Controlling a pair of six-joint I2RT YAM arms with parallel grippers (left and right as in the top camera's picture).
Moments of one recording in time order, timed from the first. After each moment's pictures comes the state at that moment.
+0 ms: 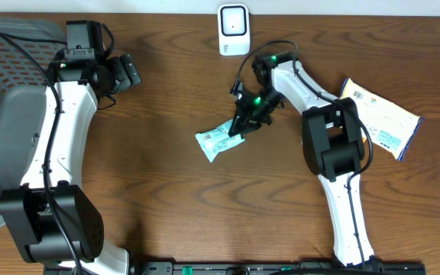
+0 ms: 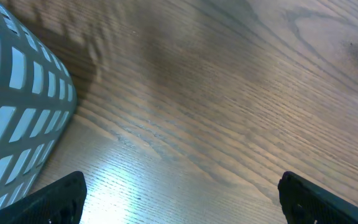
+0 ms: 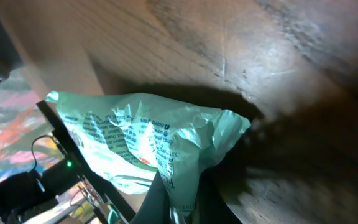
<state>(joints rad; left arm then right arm) 0.06 1.73 1.49 -0.80 -0.03 -0.35 0.34 2.52 2.00 -1.30 -0.78 -0.09</state>
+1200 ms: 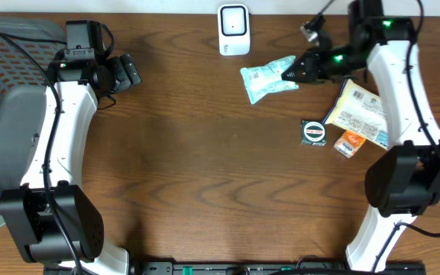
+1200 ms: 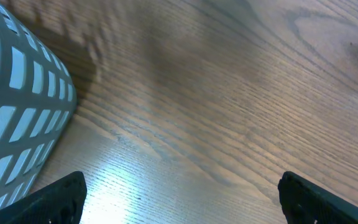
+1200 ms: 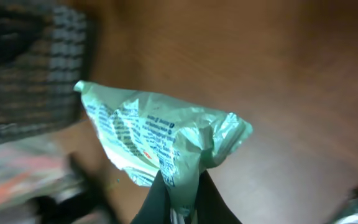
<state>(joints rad) 0.06 1.73 1.49 -0.80 -0.03 -0.35 0.07 2.04 1.98 -1.24 -0.74 -0.11</state>
